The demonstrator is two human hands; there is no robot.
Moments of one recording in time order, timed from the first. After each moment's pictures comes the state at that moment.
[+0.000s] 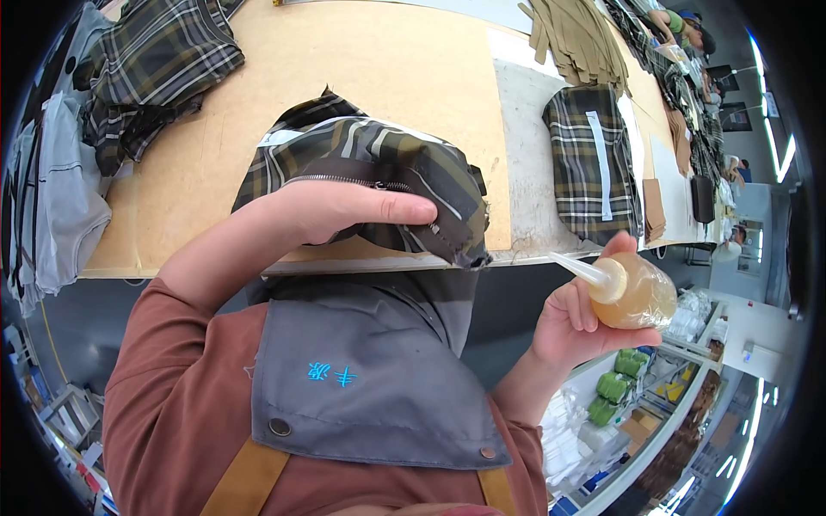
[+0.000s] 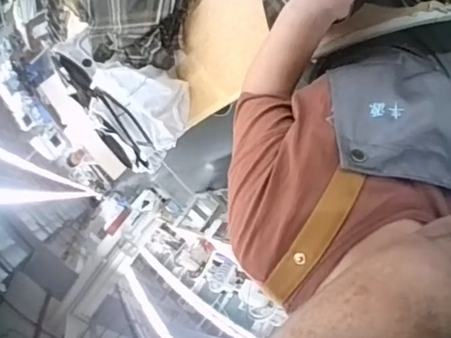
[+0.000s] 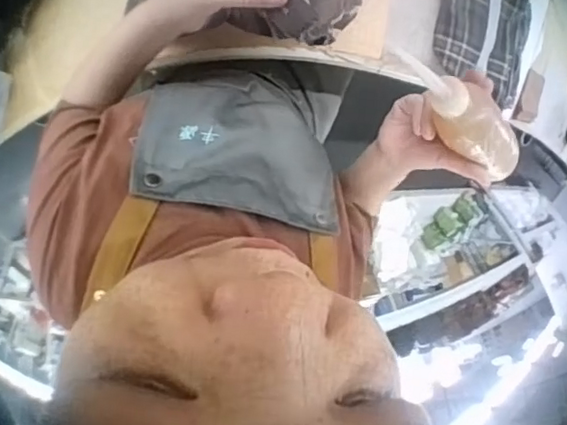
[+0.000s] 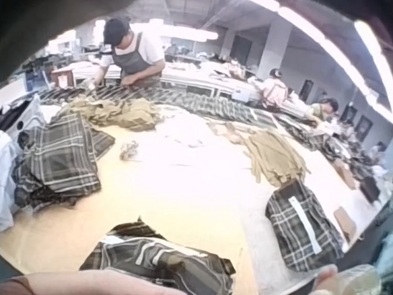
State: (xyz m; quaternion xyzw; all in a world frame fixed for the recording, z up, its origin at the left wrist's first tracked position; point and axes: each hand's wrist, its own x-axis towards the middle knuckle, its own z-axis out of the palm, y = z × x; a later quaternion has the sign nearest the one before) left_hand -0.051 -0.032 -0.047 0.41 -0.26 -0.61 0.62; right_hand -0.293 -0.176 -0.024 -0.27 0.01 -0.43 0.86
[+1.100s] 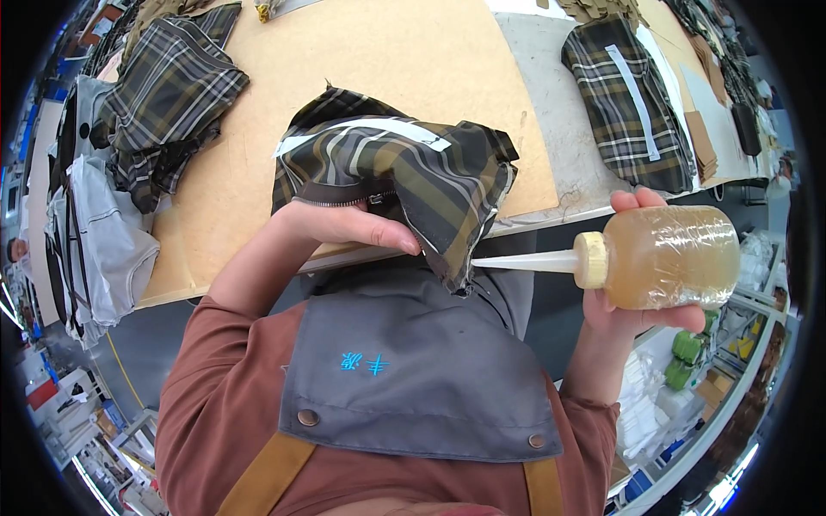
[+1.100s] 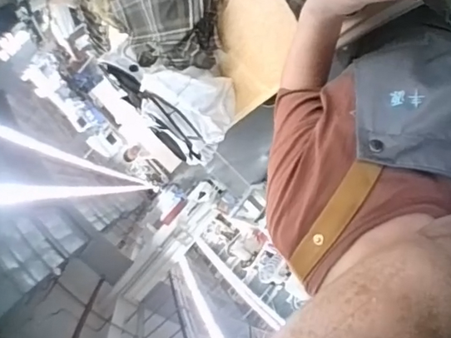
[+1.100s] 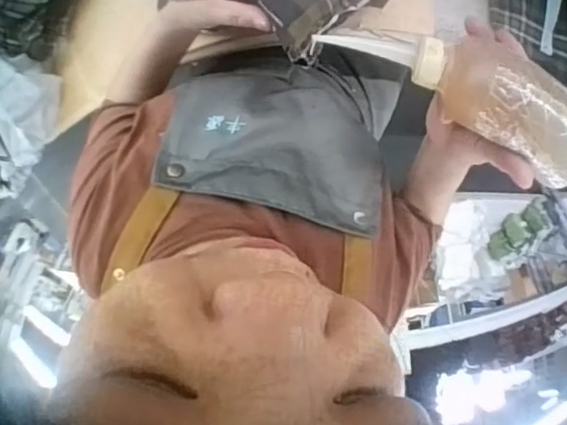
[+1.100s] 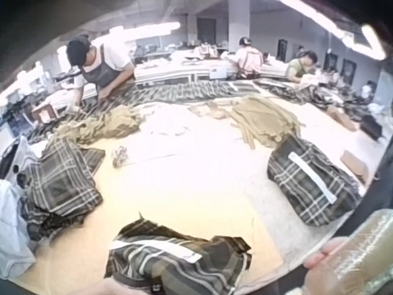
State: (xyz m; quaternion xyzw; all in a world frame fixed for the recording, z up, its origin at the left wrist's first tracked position) left_hand -0.044 -0.020 -0.080 0.40 -0.46 -0.59 0.54; right_hand -0.294 -0.176 -0.043 -0.48 -0.04 -0.42 0.77
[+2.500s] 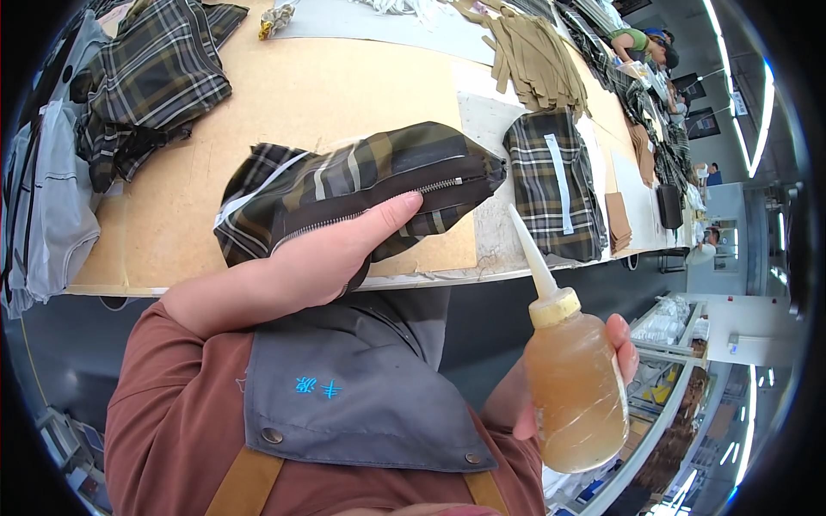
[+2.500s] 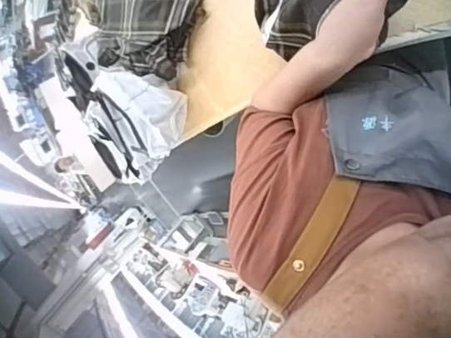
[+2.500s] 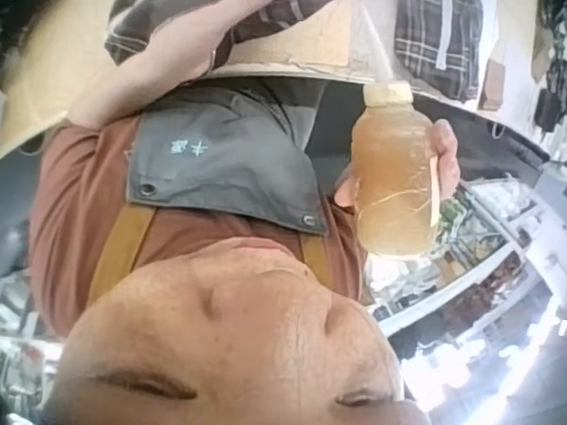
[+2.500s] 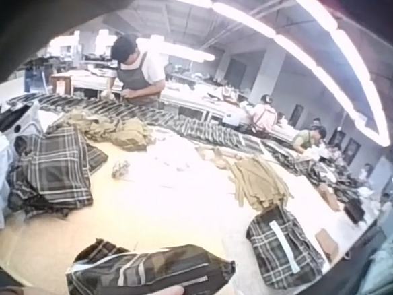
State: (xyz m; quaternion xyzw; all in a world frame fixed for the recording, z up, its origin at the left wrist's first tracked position) left_hand -0.090 -0.030 -0.013 0.40 -0.13 -0.60 0.68; right_hand -0.325 -0.180 0.027 -0.87 -0.04 -0.48 -0.07
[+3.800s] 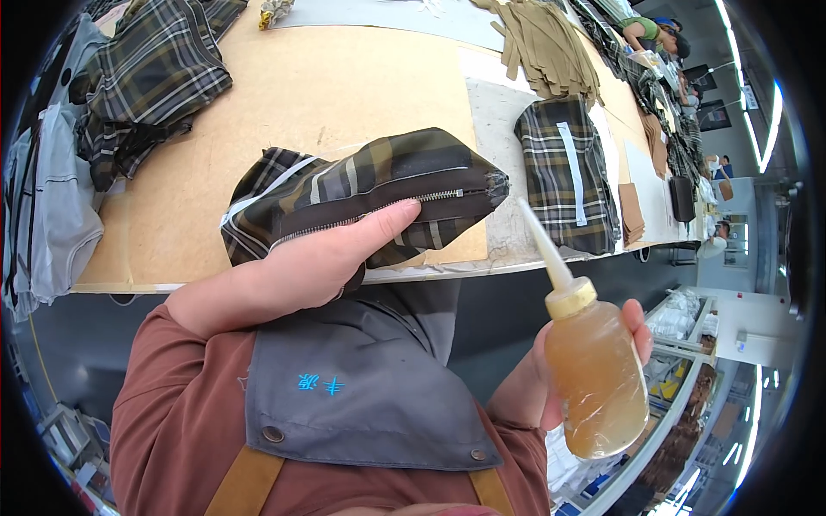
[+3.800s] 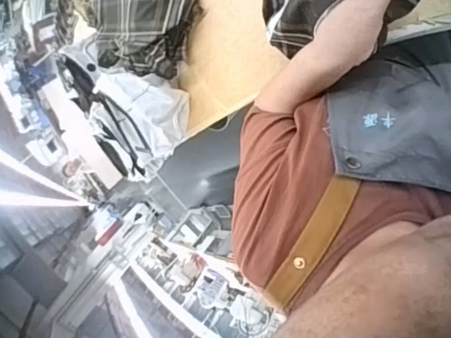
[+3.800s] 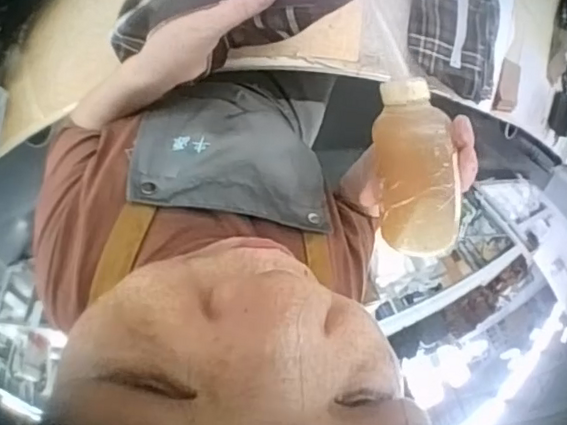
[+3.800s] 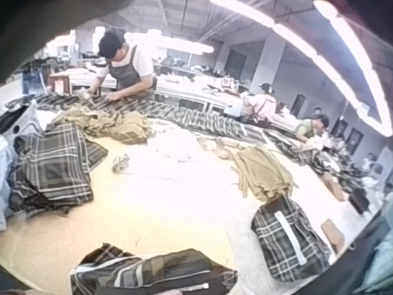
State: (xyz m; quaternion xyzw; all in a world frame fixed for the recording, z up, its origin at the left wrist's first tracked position) left_hand -0.086 -0.022 -0.034 0.51 -0.28 -0.55 0.60; right_hand -0.295 -0.190 -0.006 -0.73 0.03 -0.68 -0.12
